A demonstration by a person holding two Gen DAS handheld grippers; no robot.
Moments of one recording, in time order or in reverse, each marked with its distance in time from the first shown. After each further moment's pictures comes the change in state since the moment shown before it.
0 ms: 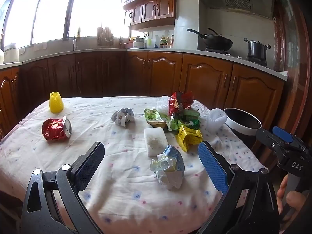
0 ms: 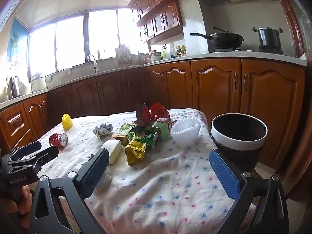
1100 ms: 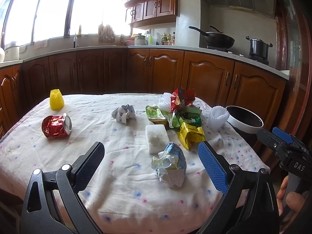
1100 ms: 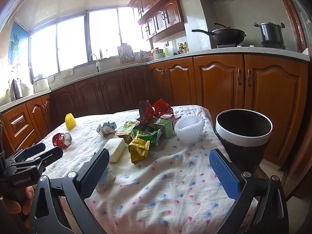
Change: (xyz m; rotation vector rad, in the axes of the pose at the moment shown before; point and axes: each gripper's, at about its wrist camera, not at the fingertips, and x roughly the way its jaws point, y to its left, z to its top) left arm 0.005 0.002 -0.007 -0.007 0.010 0.006; right arm 0.006 0.001 -0.004 0.013 0.015 0.027
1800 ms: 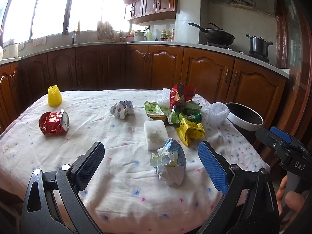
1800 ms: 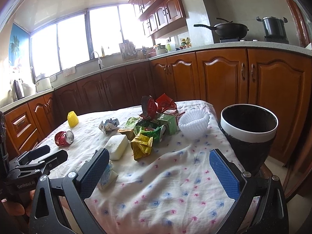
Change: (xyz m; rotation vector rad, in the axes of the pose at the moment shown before) left arm 0.009 -0.001 -0.004 0.000 0.032 -0.008; right arm 0.011 -0.002 -0.002 0.019 0.038 0.036
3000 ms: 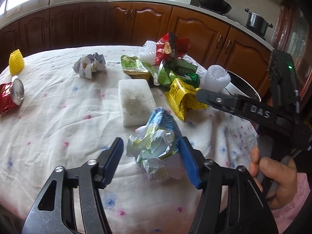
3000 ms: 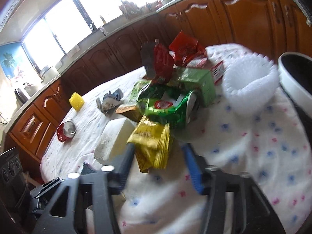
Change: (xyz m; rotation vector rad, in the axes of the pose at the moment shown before) left arm 0.100 -0.002 -0.013 -0.023 0.324 -0.189; right arm 0.167 -0.009 0.001 0.165 0.384 0.238
